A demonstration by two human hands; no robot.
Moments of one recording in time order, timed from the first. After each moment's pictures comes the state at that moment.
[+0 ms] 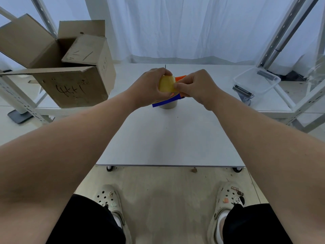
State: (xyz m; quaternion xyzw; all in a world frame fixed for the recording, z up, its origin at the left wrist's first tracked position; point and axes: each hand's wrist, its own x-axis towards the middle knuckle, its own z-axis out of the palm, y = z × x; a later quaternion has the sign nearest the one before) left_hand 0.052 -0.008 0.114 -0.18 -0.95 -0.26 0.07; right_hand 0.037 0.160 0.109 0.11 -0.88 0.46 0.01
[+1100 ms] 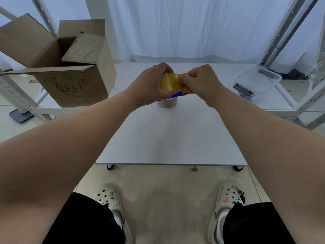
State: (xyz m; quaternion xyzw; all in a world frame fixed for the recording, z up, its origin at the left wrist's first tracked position) left_hand 0.056 -0.003 0.119 -0.19 -0.94 -0.26 0.09; right_hand 0.034 0.164 0.113 0.08 -0.88 0.48 0.04
